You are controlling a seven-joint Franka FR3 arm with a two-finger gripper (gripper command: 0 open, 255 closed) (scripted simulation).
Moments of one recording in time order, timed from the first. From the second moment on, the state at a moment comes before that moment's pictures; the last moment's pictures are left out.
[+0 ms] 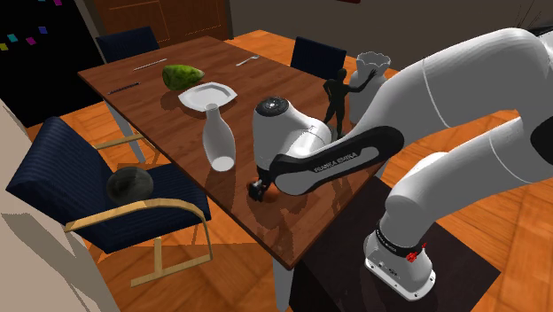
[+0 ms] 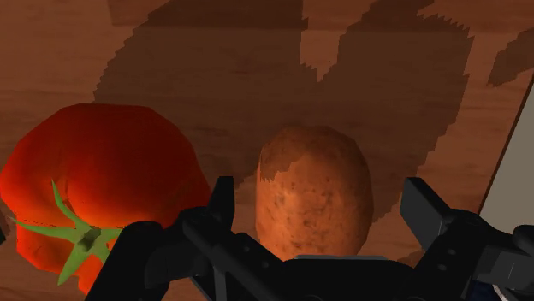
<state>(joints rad) 0.13 -0.46 0.67 -2.70 0.21 2.39 0.35</state>
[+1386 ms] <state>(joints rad) 0.13 -0.46 0.66 -2.70 0.21 2.38 0.35</state>
